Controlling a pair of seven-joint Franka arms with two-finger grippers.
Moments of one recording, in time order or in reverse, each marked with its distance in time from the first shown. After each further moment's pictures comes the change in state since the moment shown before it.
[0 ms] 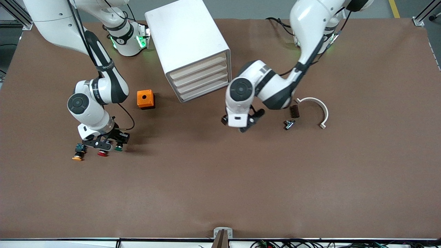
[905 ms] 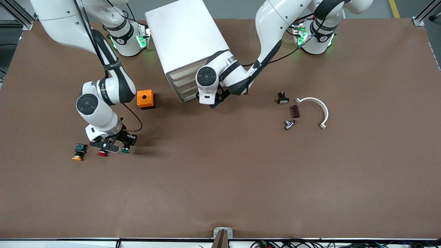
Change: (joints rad) left arm -0.295 0.186 -0.014 0.004 -0.209 0.130 -0.144; right arm 0.055 0.007 -0.002 0.026 0.000 -0.005 0.040
